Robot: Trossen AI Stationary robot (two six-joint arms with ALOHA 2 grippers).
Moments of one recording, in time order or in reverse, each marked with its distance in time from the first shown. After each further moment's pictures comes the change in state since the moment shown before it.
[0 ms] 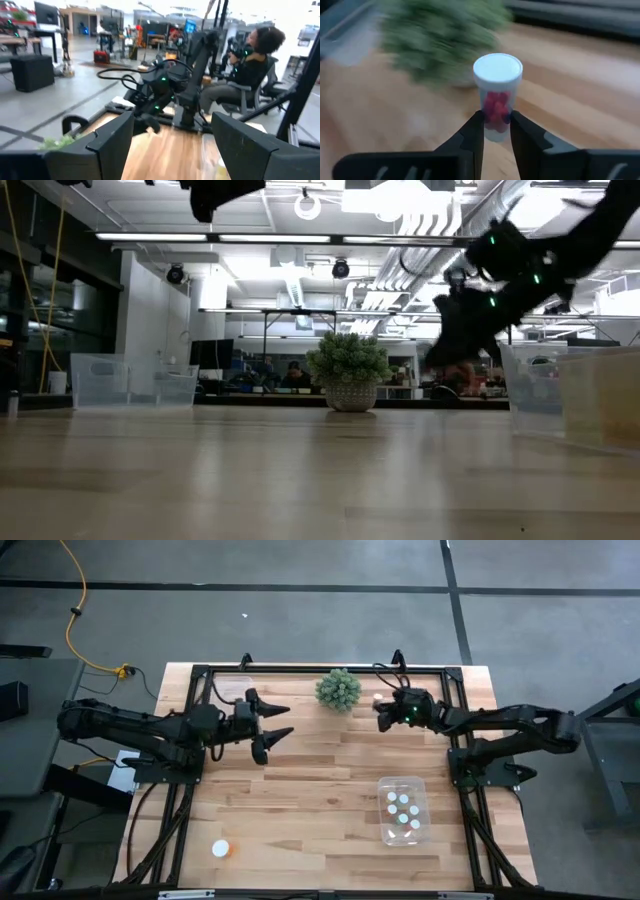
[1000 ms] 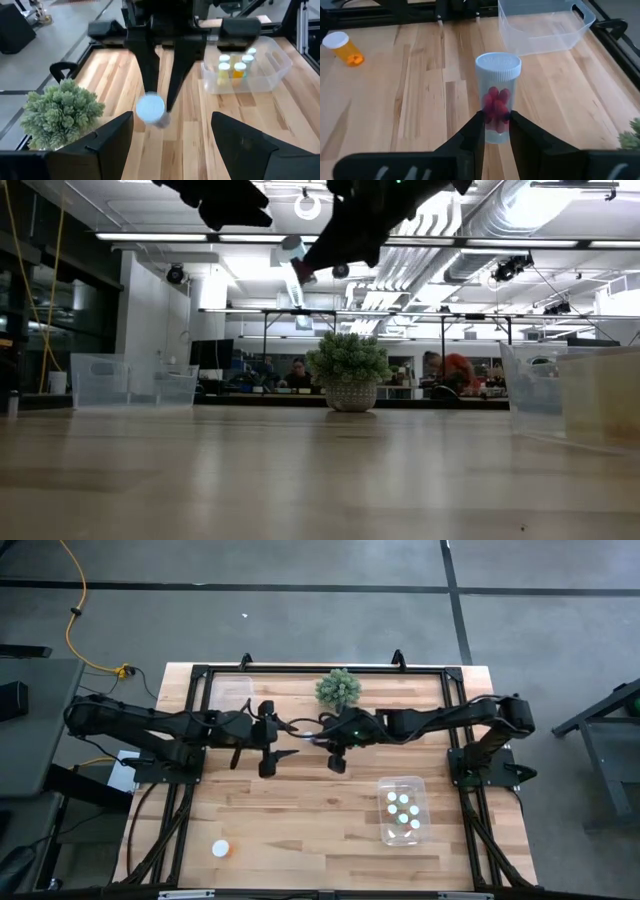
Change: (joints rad) left arm -0.036 0.136 0.222 -0.565 0.059 0.139; right arm 0.487 0.392 0.869 -0.531 -0.030 -0.400
